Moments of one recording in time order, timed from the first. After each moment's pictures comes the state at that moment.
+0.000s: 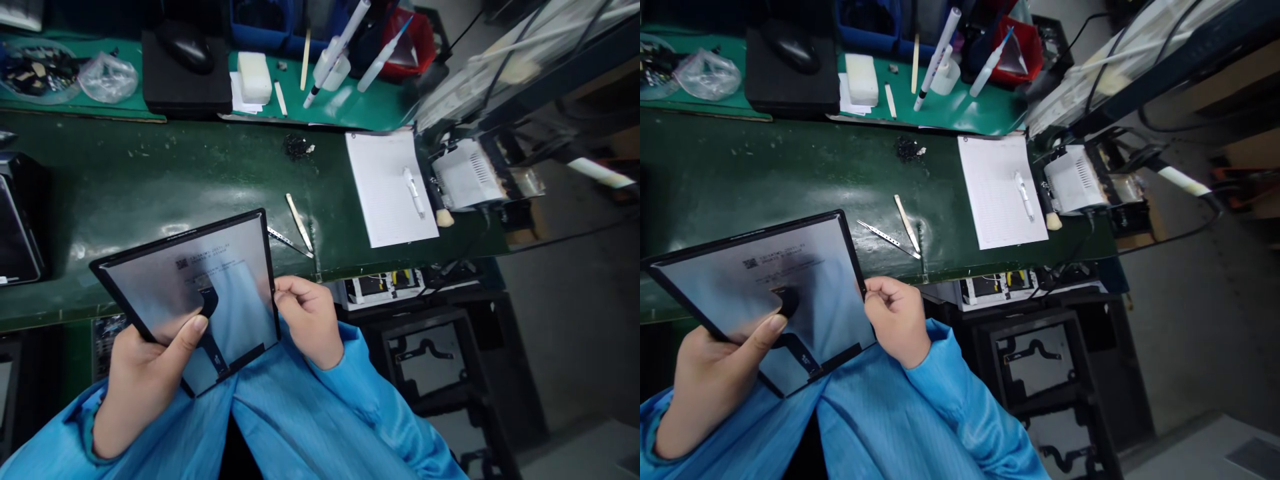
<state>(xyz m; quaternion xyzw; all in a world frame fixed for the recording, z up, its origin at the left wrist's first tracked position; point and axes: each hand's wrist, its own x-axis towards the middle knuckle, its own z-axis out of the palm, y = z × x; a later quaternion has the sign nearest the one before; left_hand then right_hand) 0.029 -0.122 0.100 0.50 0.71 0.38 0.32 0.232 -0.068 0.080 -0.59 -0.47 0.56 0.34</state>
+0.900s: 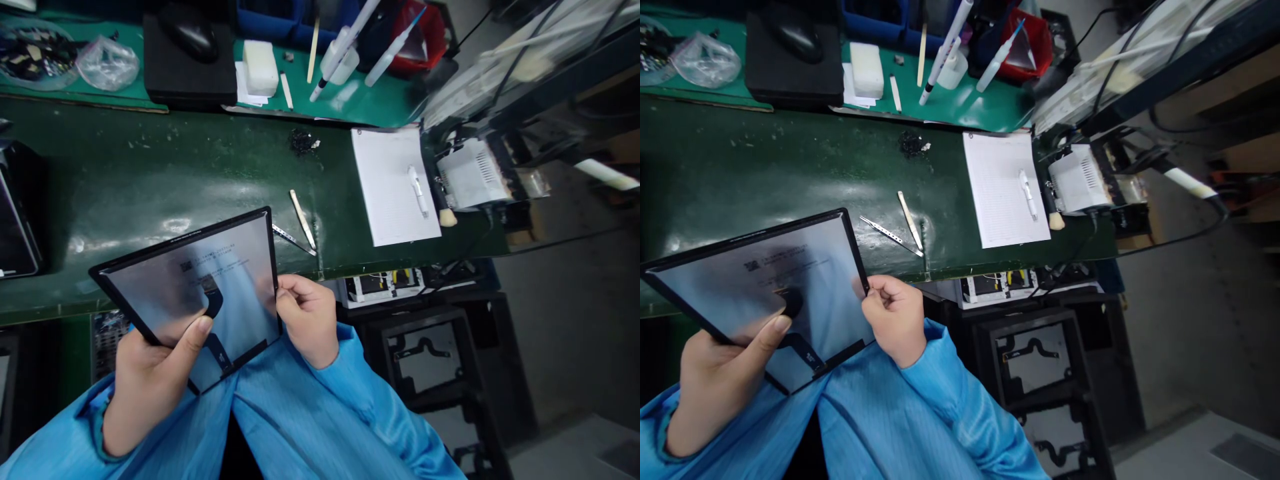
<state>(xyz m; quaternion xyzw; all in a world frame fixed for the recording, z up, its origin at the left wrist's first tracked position) 0.029 -0.135 0.091 0.52 0.70 0.38 0.29 0.222 -0.073 0.076 -0.63 -0.45 0.52 0.36</state>
